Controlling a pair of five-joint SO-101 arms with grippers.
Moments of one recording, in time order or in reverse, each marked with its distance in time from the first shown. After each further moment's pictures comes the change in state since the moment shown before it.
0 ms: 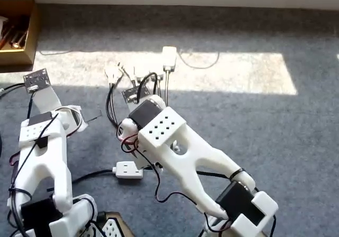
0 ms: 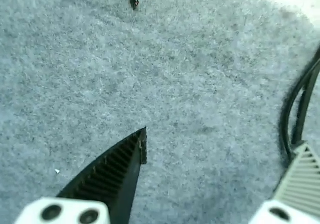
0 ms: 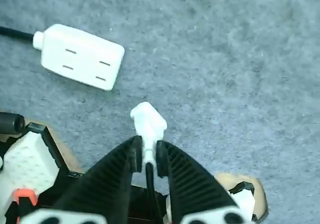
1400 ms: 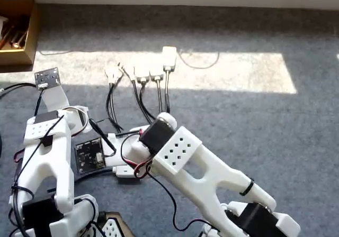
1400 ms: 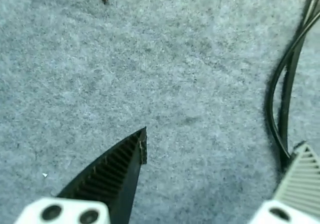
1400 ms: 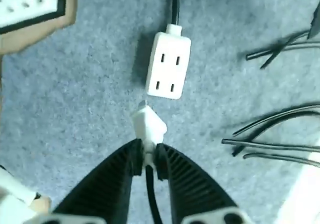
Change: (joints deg) left arm 3.3 0.0 0.0 0.9 -2.3; right arm -4.3 -14.9 6.7 -11.0 79.6
